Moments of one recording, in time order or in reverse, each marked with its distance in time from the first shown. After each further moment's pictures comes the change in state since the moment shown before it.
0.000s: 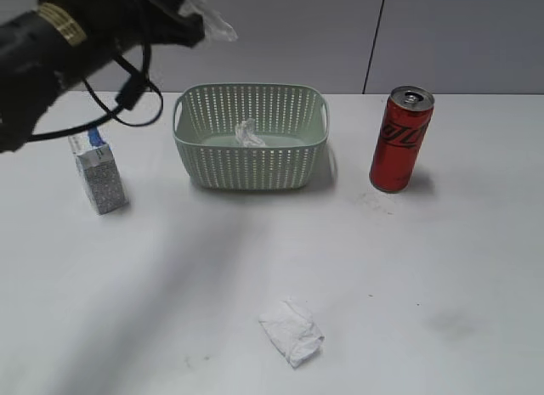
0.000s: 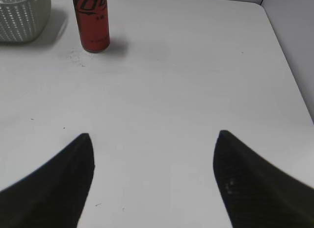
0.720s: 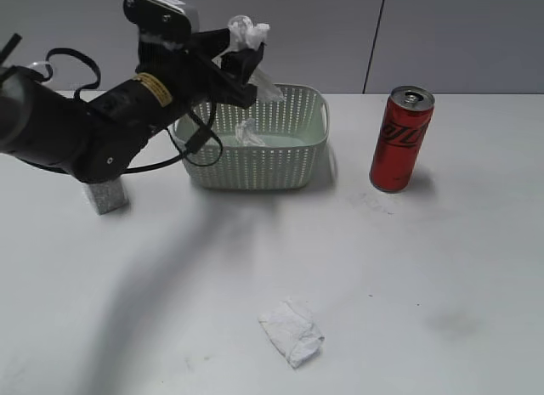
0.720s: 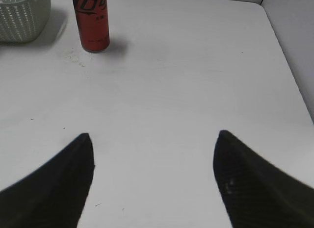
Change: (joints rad) left arm -0.005 0.366 -0.203 0.037 -0.101 0.000; right arm 0.000 0.000 0.000 0.000 0.000 -0.001
